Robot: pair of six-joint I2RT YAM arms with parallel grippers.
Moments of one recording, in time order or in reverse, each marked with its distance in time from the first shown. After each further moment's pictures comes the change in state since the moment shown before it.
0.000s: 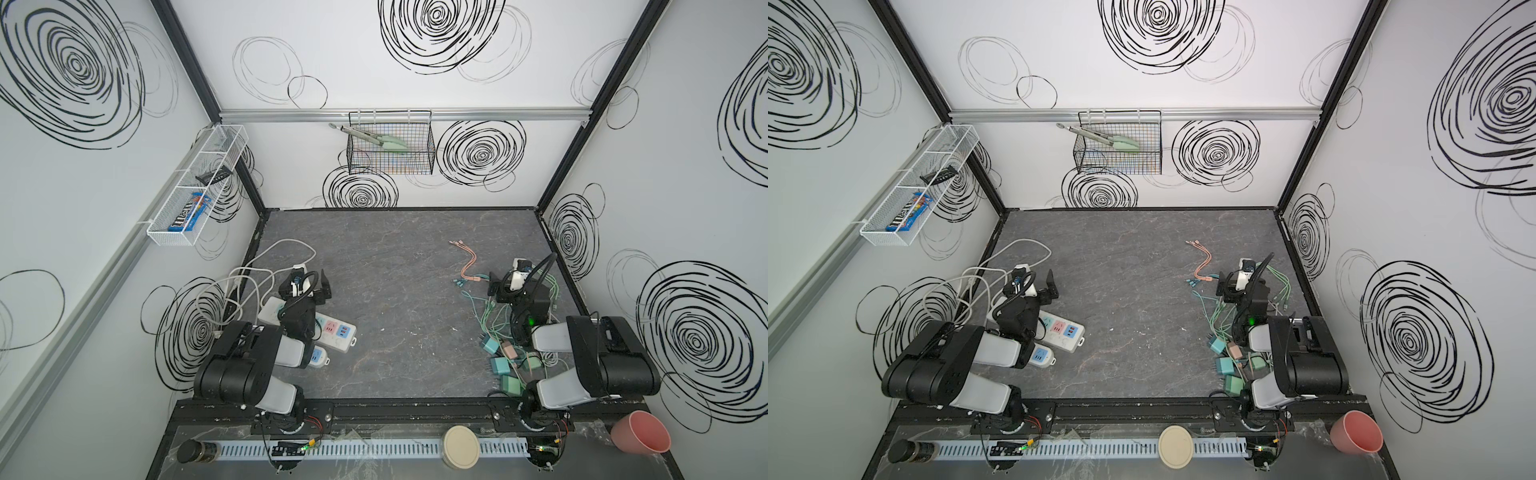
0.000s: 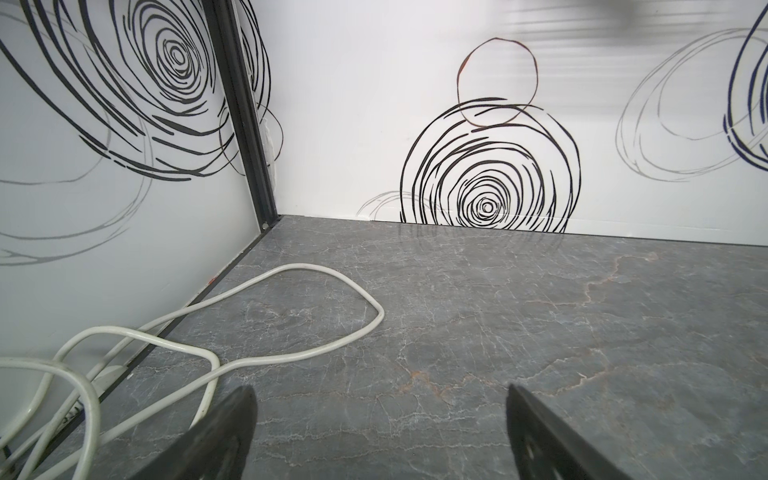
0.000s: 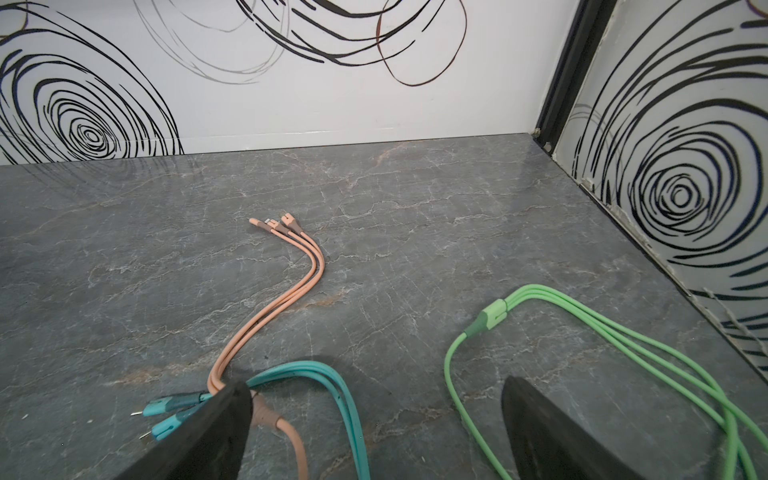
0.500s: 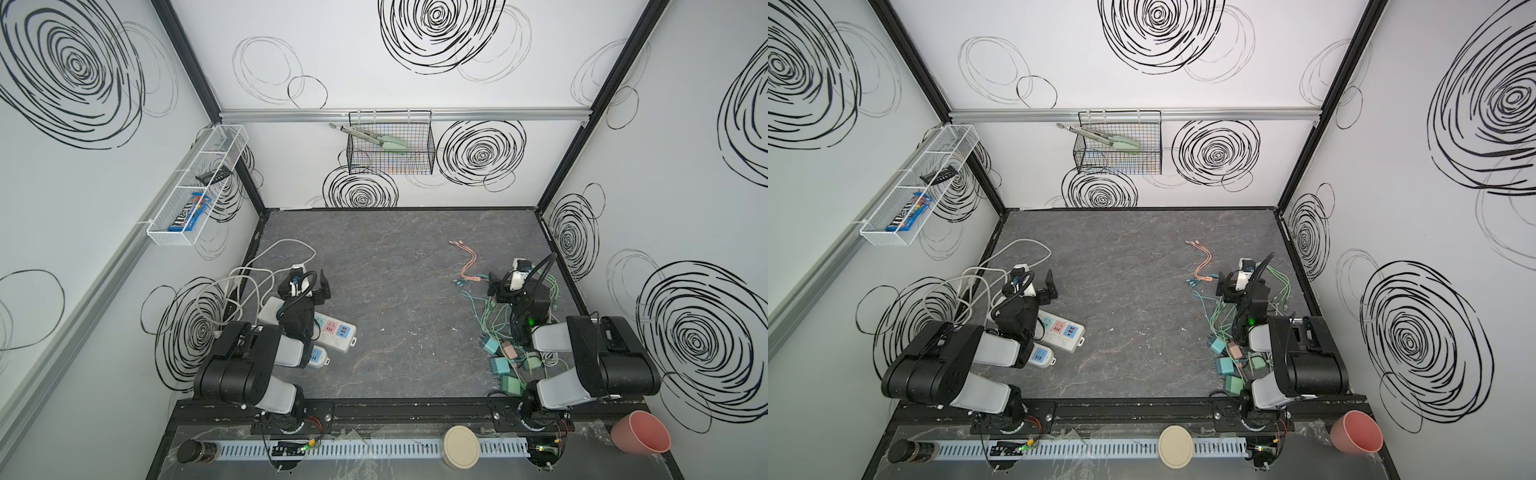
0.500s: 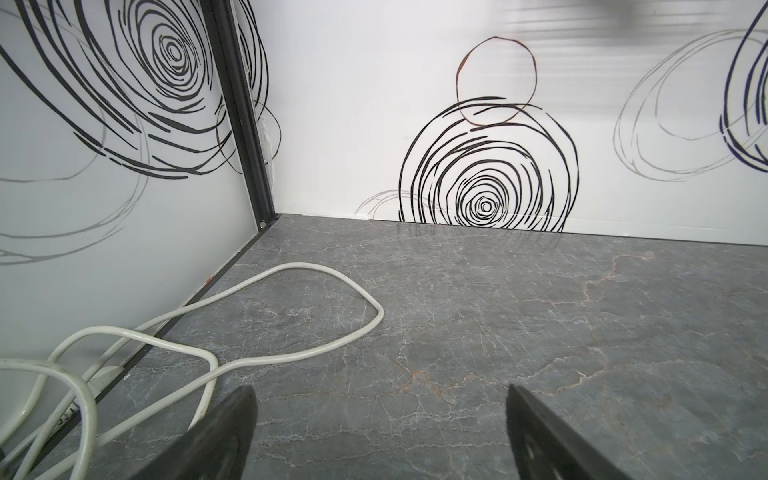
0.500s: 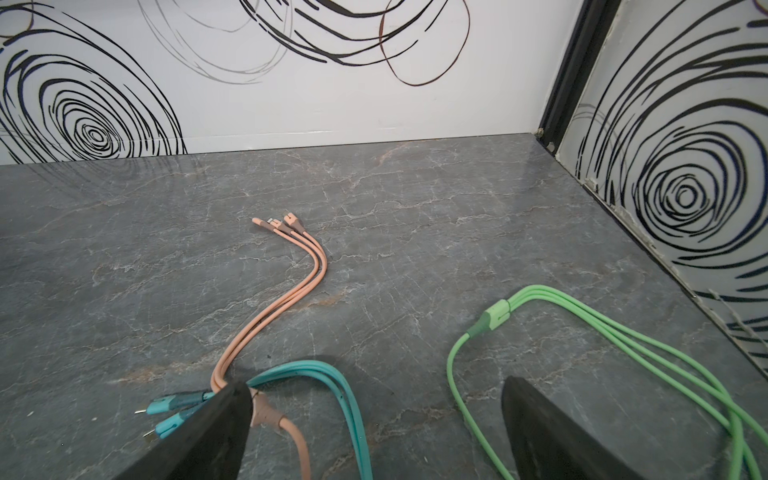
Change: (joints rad) left arm 0.019 0.000 0.000 -0.002 0.034 -0.005; right arm 0.000 0.000 0.000 0.000 -0.006 0.000
